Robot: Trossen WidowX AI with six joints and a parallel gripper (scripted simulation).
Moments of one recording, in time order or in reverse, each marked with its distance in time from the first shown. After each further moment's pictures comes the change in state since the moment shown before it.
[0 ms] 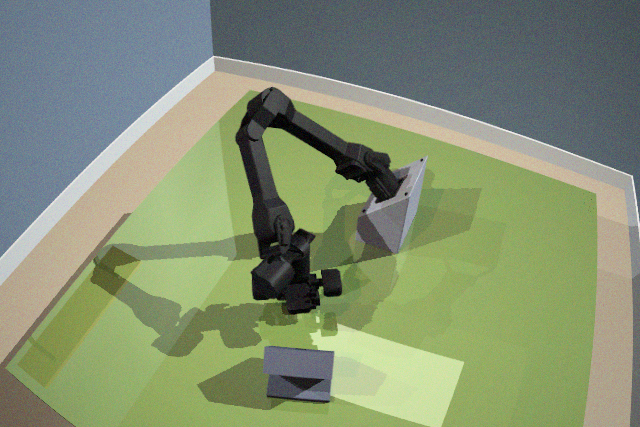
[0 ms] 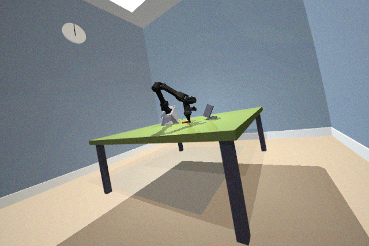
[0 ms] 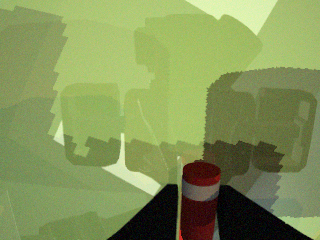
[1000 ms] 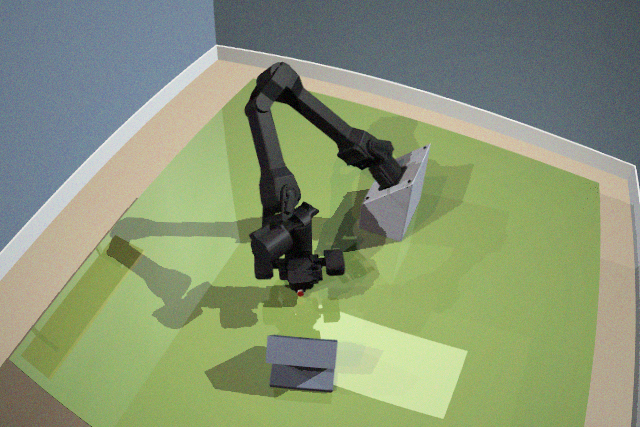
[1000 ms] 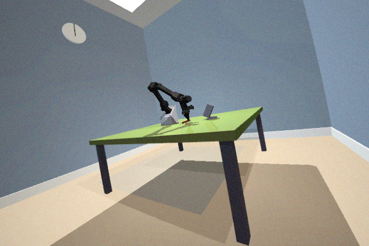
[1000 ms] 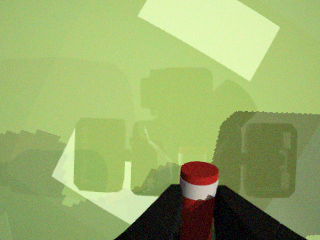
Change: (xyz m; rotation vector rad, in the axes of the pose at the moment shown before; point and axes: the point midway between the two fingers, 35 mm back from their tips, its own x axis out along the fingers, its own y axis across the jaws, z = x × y) arm -0.010 0.000 -0.007 0.002 -0.161 0.001
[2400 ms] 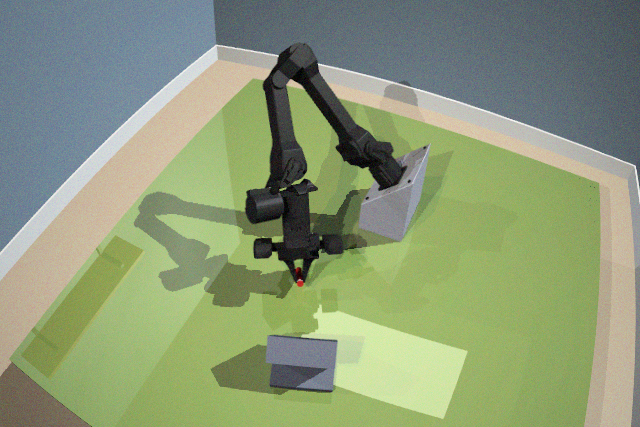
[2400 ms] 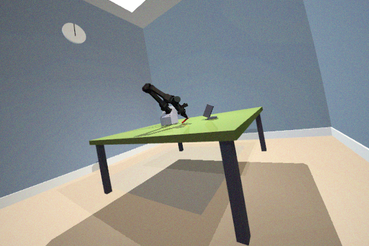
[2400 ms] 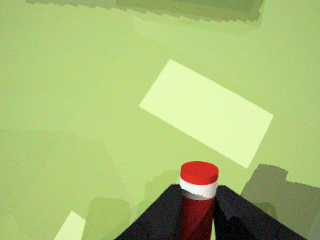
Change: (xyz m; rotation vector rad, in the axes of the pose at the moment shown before) arm -0.021 0.000 -0.017 -0.003 -0.363 0.004
